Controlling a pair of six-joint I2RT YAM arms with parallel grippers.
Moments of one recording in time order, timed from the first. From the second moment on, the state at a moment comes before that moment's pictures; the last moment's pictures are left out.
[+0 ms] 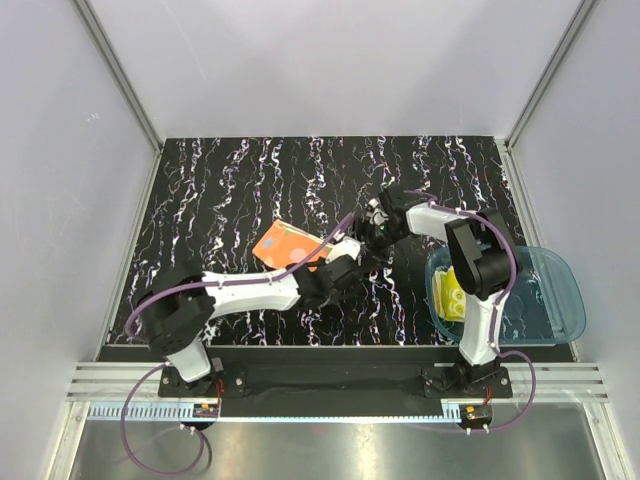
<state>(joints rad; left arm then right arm) -1.09 1.68 1.00 -0.34 -0.45 -0.49 0.37 1.98 1.22 -0.48 -0.70 0.59</state>
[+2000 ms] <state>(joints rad) -0.81 1.35 0.53 0.06 0.23 -1.05 0.38 1.79 1.45 -0.86 -0.34 0.41</state>
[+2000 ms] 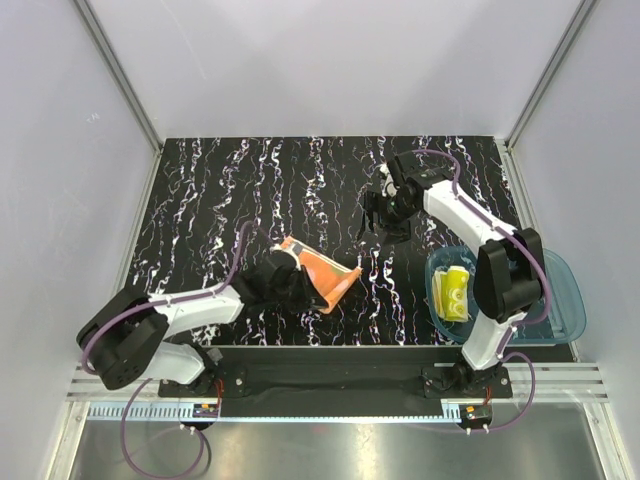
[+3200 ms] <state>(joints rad) -0.55 1.43 0.51 -0.03 0.32 -1.15 0.58 1.97 1.31 -0.41 -0.88 0.40</state>
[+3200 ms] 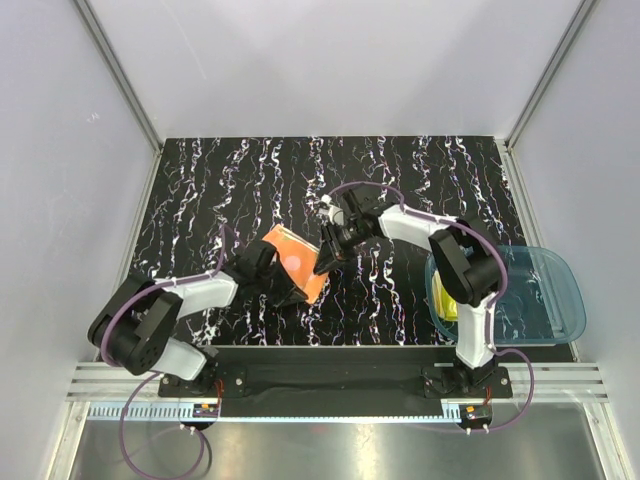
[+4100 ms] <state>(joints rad) -0.57 1.30 0.69 -0.45 0.08 -0.95 0.54 2.23 1.44 -0.42 -0.96 0.35</state>
